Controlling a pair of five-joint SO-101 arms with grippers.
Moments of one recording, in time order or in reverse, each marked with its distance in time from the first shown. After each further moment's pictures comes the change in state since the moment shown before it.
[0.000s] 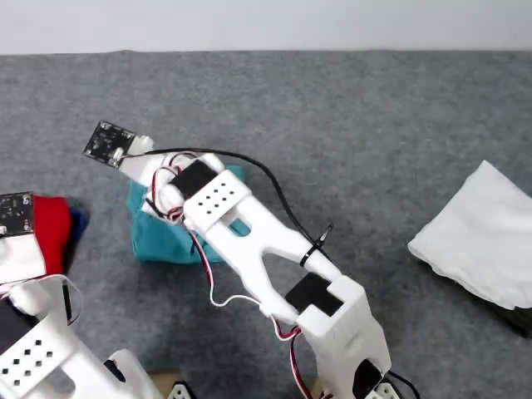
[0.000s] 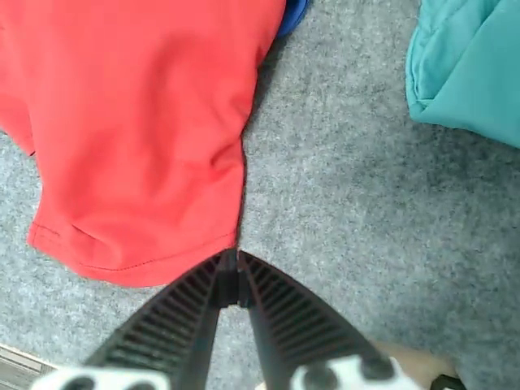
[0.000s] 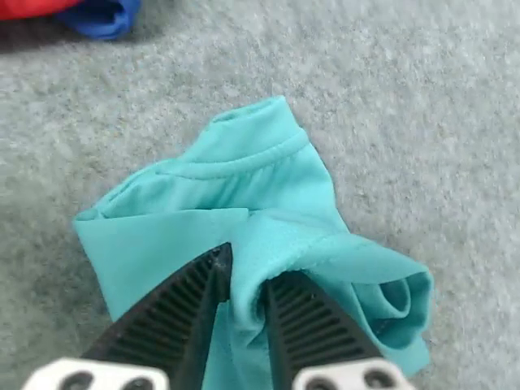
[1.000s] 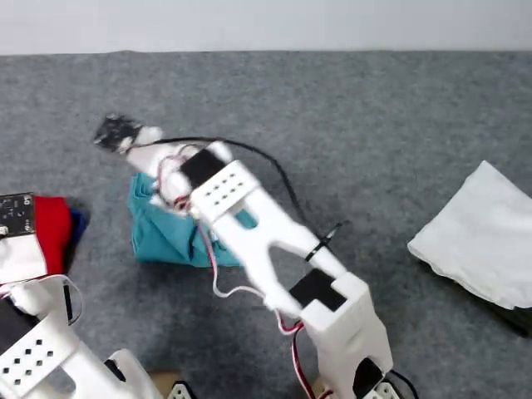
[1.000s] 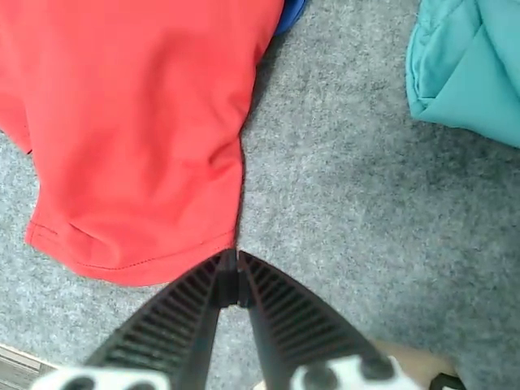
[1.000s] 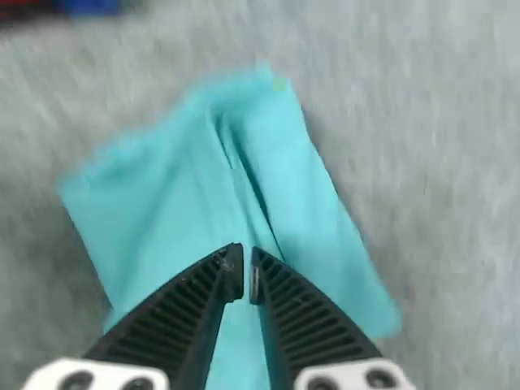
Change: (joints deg) left arm 0.0 0.0 0.4 0.0 0.0; right arm 4.2 -0.1 -4.9 10.6 0.3
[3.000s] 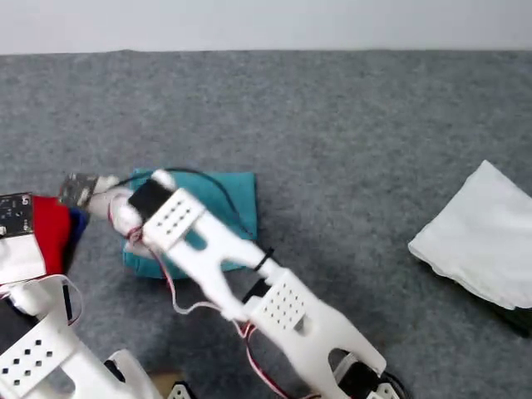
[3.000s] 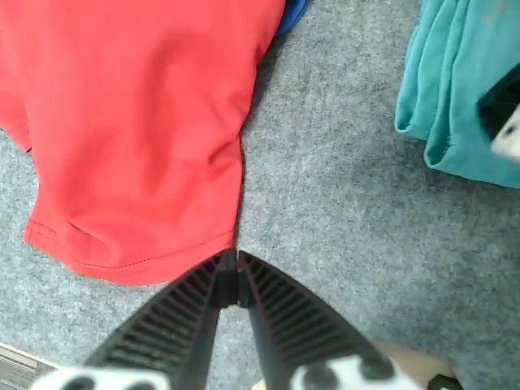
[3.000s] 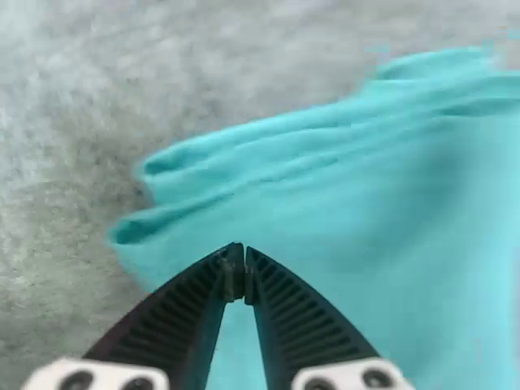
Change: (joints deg) left arm 0.0 0.0 0.0 0.0 0.5; right arm -9.2 29.9 -41.7 22.4 0.0
